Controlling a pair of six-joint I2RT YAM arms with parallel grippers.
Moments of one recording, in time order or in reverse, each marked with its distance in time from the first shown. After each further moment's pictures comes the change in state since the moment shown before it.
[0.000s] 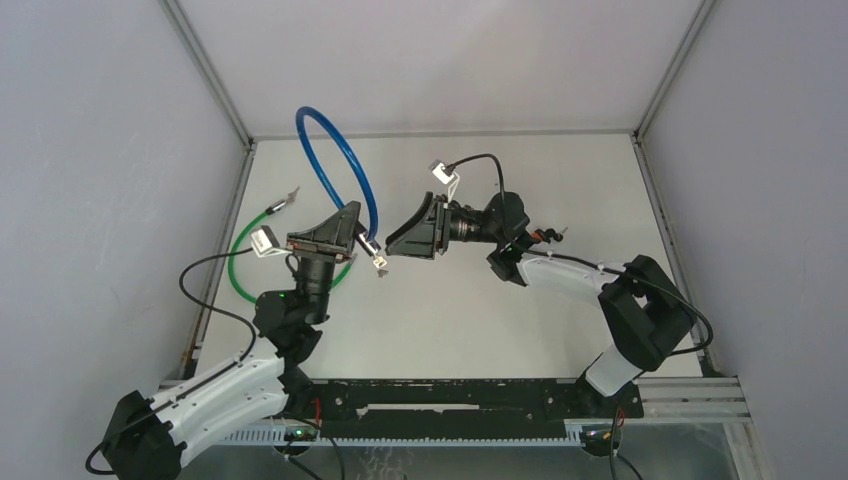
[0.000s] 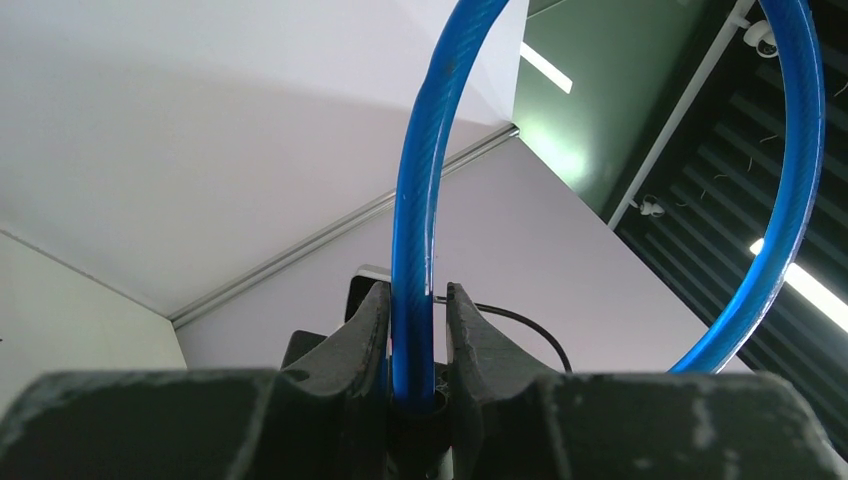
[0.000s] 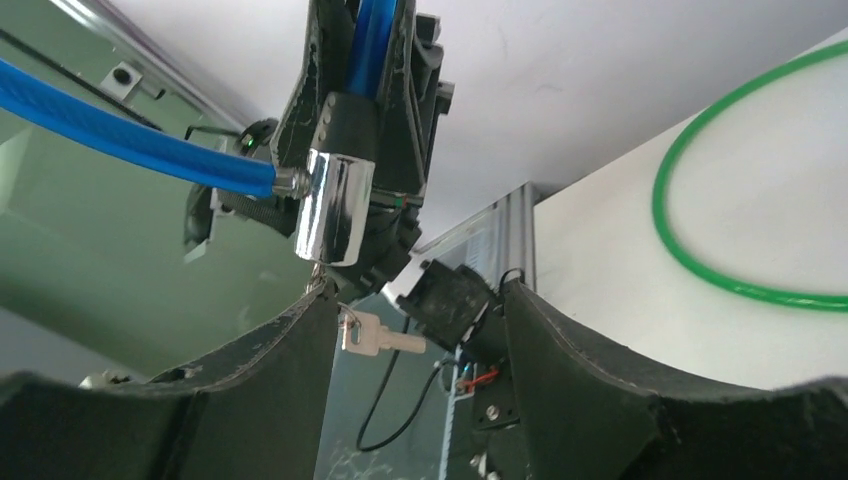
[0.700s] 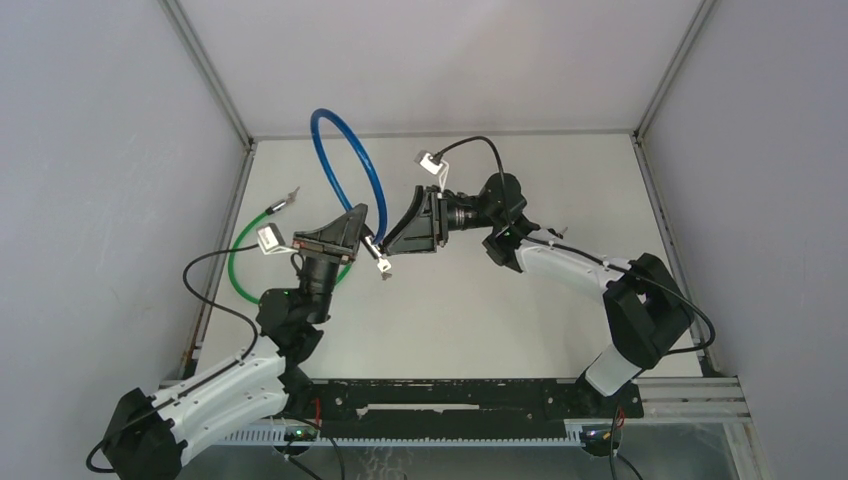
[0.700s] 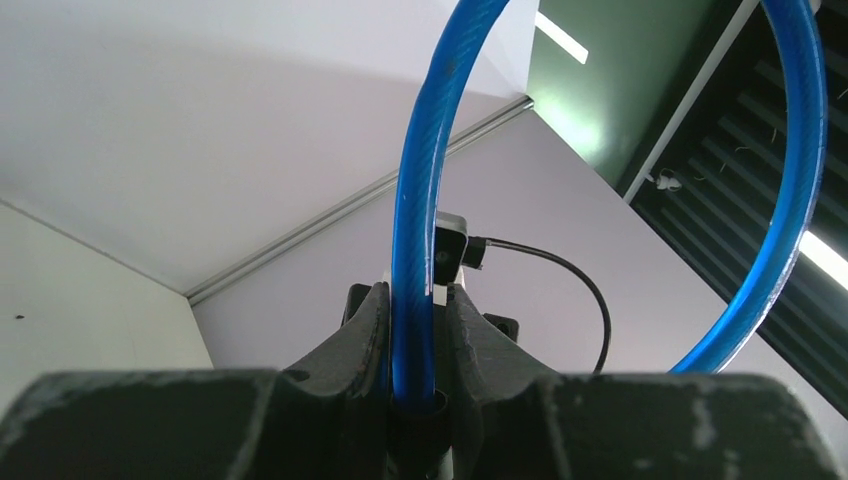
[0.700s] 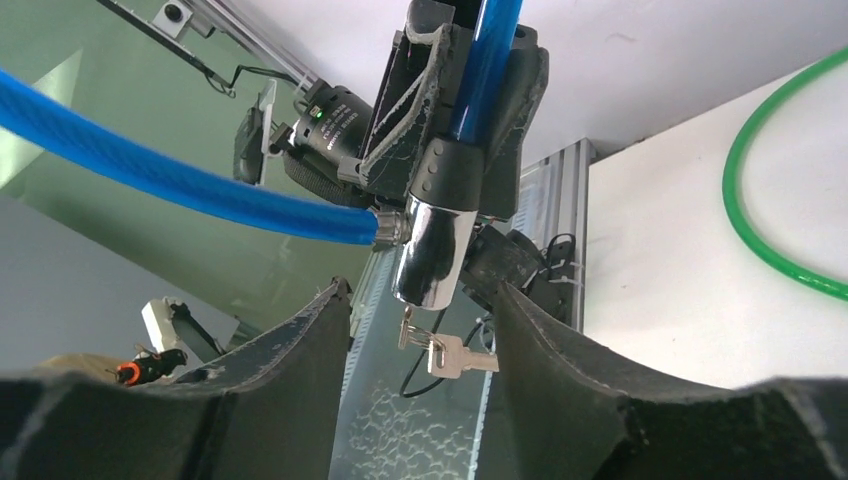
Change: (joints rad) left arm 0.000 0.010 0.000 -0.023 0.041 0.010; right arm -0.011 0.025 0.150 -0.114 -0.199 0.046
